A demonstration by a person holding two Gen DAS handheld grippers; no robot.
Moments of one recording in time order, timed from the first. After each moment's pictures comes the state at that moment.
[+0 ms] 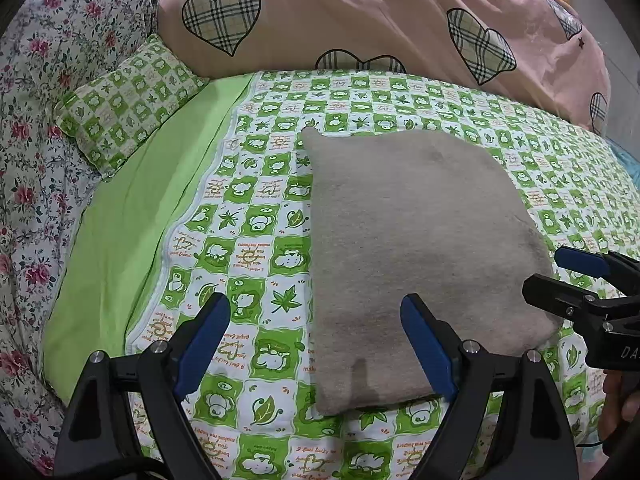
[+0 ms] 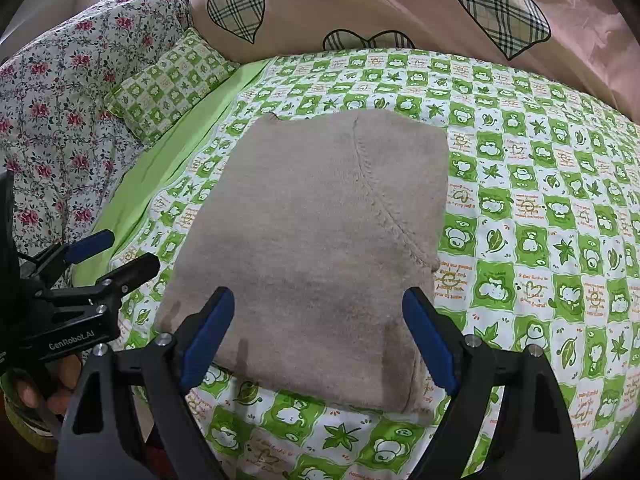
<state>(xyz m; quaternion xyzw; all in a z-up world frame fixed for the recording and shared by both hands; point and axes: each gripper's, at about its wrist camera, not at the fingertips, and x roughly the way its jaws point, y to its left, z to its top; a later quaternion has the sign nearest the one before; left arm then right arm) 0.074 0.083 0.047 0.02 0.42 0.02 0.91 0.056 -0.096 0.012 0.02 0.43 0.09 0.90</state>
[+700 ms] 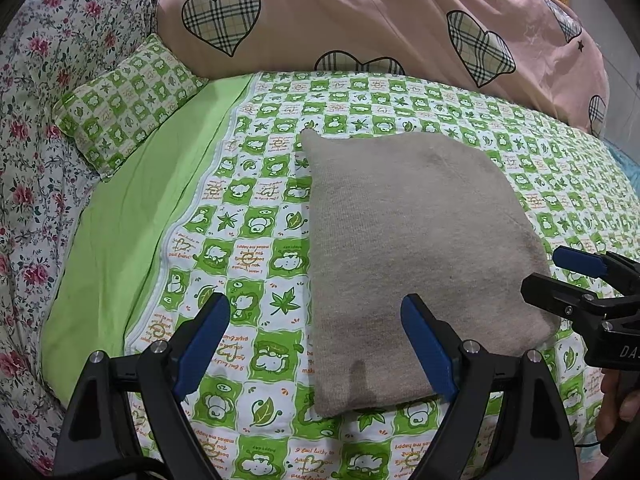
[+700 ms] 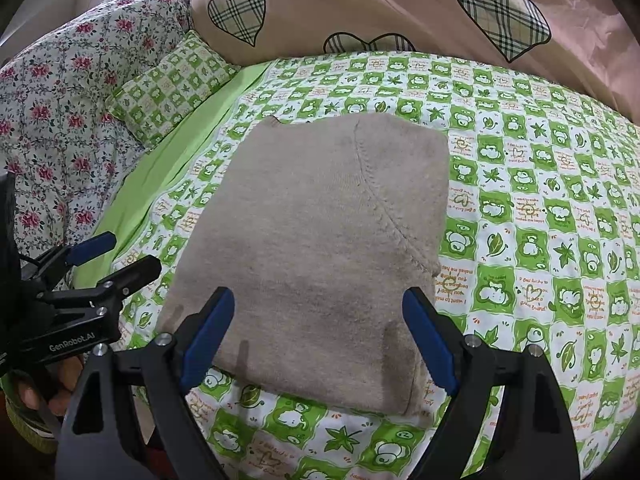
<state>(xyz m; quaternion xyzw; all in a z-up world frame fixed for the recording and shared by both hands) 0.073 0.083 0.049 0.02 0.42 0.02 0.91 0.058 -0.097 0.015 0.02 0.43 0.10 0.90</state>
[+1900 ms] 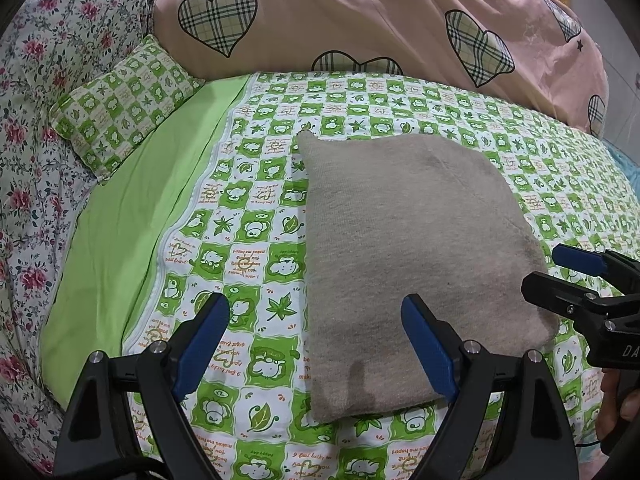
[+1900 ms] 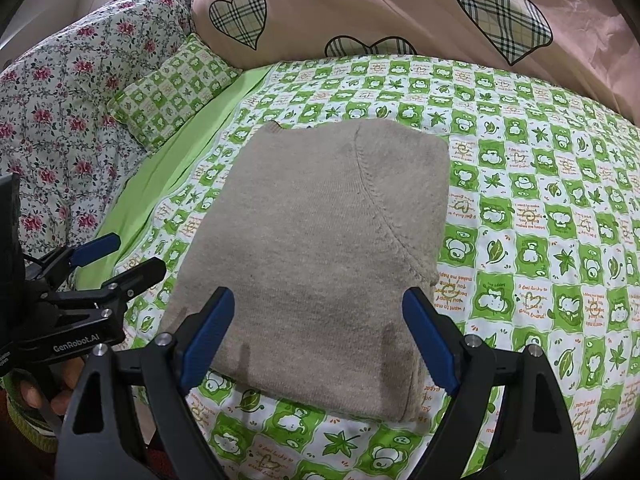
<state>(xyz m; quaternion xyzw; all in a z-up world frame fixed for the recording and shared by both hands) 0.076 0.079 0.050 0.02 0.42 0.02 0.91 0.059 -0.099 0.019 0.02 0.42 0.10 0.90</state>
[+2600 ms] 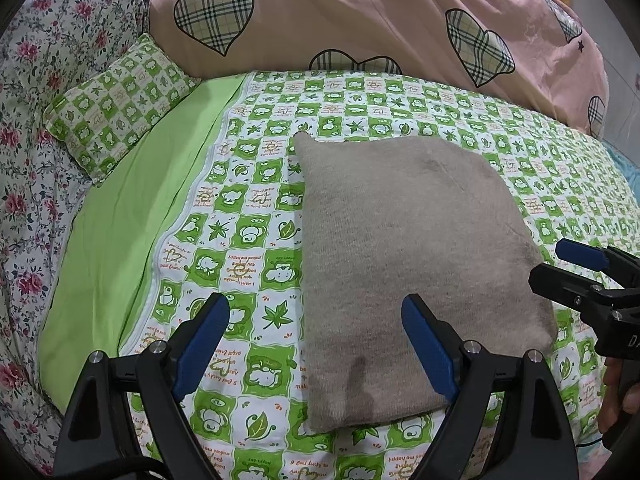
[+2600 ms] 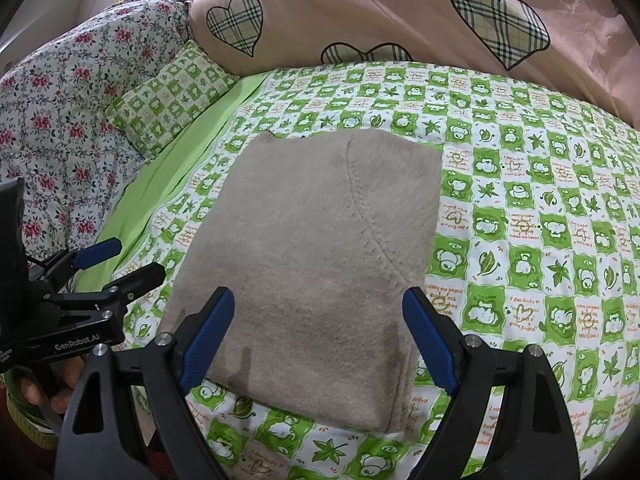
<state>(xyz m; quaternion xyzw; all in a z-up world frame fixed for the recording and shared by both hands) 0.086 0.078 0.052 0.01 0.43 0.02 0.90 0.065 -0.104 0.024 0.03 0.41 0.09 0.90</state>
